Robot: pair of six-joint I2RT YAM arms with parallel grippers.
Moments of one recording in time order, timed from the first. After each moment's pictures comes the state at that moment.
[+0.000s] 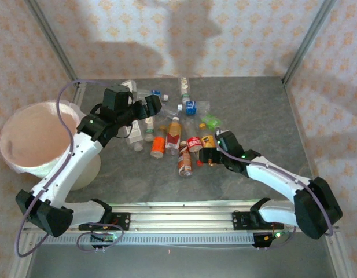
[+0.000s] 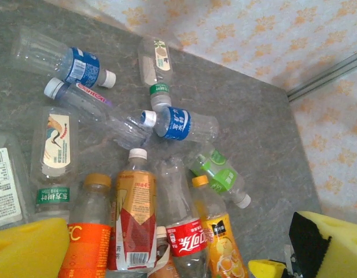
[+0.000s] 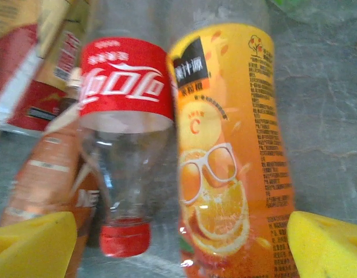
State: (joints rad) left arm -0.39 1.25 1.34 -0.65 0.02 -0.66; right arm 0.58 1.22 0.62 -0.31 0.06 0.48
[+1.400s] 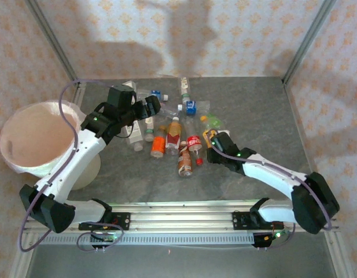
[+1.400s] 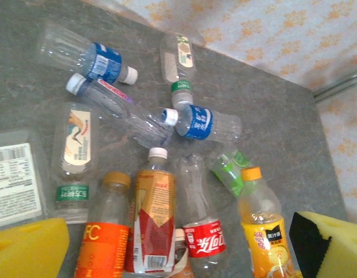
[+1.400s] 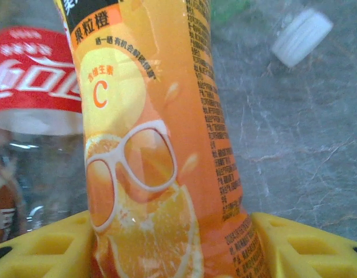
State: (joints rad) left arm -0.39 1.29 1.33 -0.66 -0.02 -0.66; right arm 0.64 1.17 0.67 -0.40 0.24 0.41
